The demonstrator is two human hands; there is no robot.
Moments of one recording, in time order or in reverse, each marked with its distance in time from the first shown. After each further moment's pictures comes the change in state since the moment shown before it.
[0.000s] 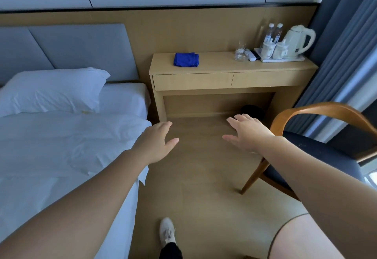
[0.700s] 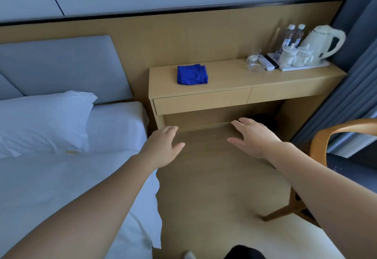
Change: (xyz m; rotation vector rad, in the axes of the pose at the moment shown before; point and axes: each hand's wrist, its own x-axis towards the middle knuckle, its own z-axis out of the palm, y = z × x) left_hand 0.265 -0.145 -0.032 0.010 -0.087 0.107; right_hand 0.269 -0.022 -0.011 0.112 -0.029 0.137
